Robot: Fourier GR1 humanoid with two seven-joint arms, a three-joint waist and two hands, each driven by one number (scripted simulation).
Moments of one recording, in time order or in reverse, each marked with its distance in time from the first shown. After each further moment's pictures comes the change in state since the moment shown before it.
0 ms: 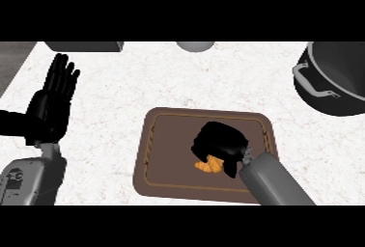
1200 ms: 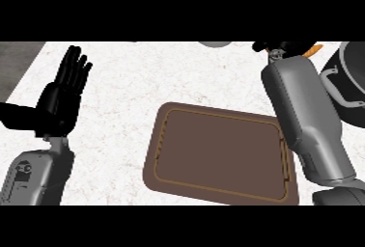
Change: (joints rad) left arm -0.053 -0.012 -0.038 0.005 -0.002 -0.027 0.000; right arm -0.619 -0.020 -0.598 0.346 0.446 -0.428 1.476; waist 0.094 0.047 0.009
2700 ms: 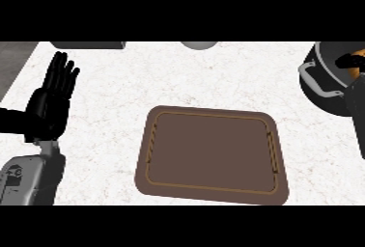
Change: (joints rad) left arm 0.035 0.013 0.061 0.024 0.002 -0.005 -0.020; right arm 0.130 -0.321 -0.272 0.282 -0.051 -0.319 -0.138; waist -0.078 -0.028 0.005
